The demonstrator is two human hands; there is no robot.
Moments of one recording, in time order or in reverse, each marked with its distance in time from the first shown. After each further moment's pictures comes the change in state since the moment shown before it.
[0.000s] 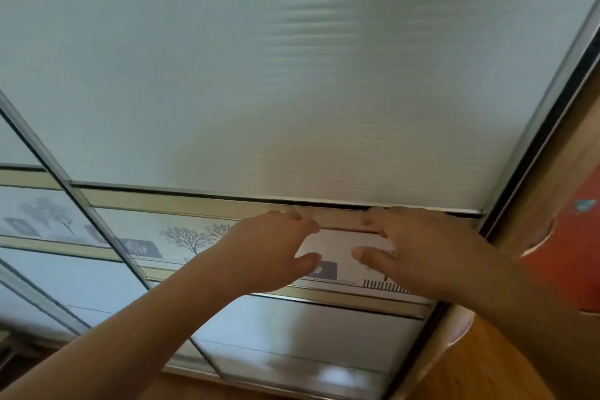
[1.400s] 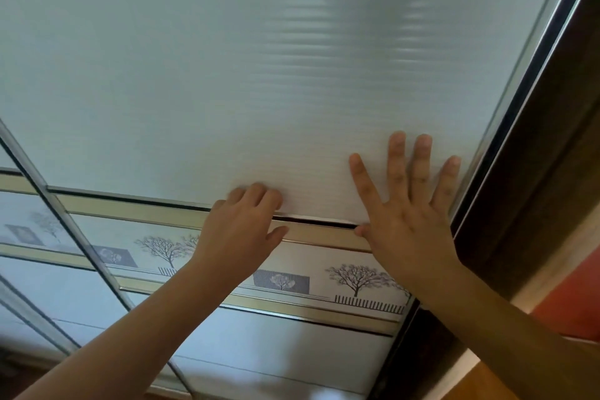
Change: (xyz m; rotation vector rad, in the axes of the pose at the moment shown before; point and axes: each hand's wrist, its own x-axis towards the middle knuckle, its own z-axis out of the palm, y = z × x) left_hand -0.012 -0.090 -0.001 0.051 0.498 -0.150; right_hand 0.076 -0.045 0.022 -0.449 0.755 -0.029
